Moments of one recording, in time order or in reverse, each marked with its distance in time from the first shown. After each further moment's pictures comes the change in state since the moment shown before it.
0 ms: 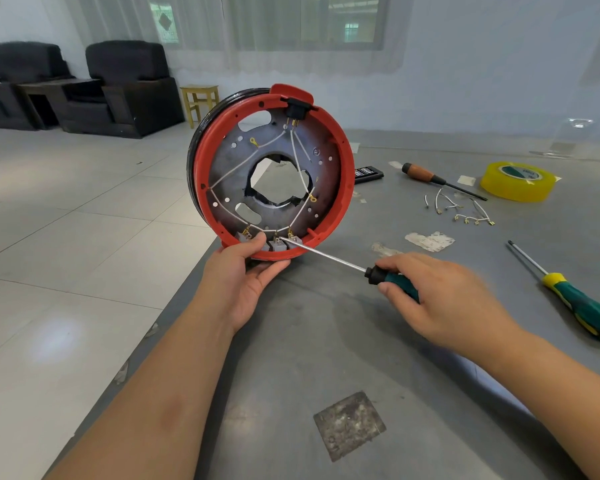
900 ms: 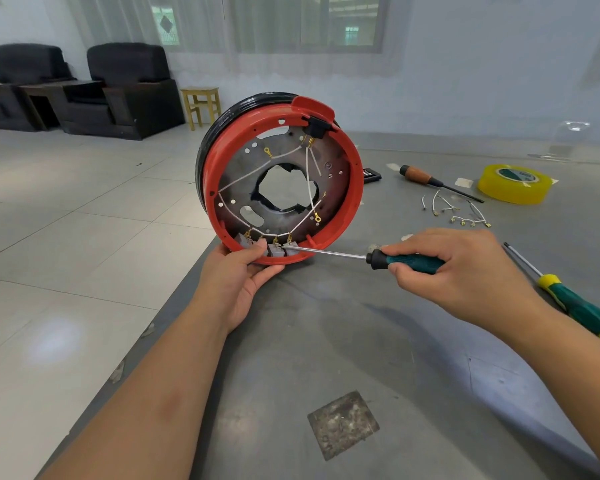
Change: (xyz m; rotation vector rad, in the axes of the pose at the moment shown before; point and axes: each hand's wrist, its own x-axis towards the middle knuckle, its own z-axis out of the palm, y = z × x) left_hand 0.010 -0.005 -0.004 0.143 0.005 0.078; right_hand 0.009 0.003 -0.038 0.273 0.150 -0.003
